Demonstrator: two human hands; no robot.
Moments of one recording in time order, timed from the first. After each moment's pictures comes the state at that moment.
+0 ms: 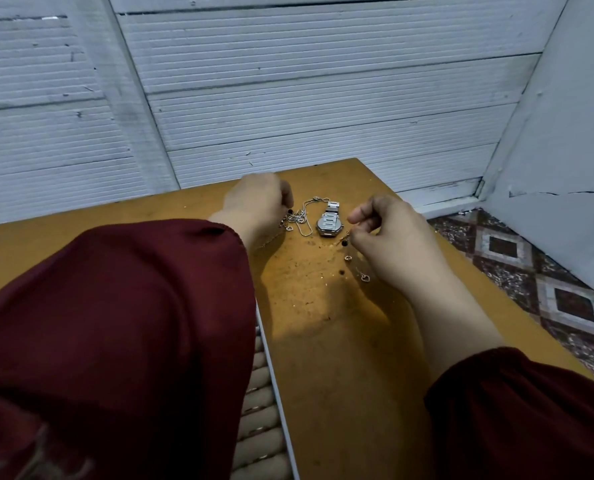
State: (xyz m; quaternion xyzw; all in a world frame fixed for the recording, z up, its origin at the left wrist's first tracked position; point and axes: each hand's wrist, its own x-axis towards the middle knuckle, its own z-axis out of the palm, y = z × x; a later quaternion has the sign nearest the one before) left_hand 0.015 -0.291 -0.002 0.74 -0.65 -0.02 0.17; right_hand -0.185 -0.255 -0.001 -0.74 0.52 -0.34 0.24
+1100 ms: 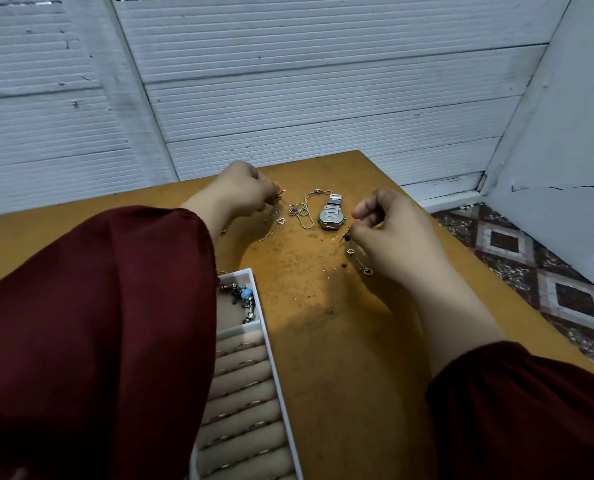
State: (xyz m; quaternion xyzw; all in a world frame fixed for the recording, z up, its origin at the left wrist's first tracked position) left_hand 0.031 -0.281 0.010 0.74 -0.52 -0.27 0.33; right_hand -0.182 -0.257 -0.008 -0.73 0.52 -0.36 0.26
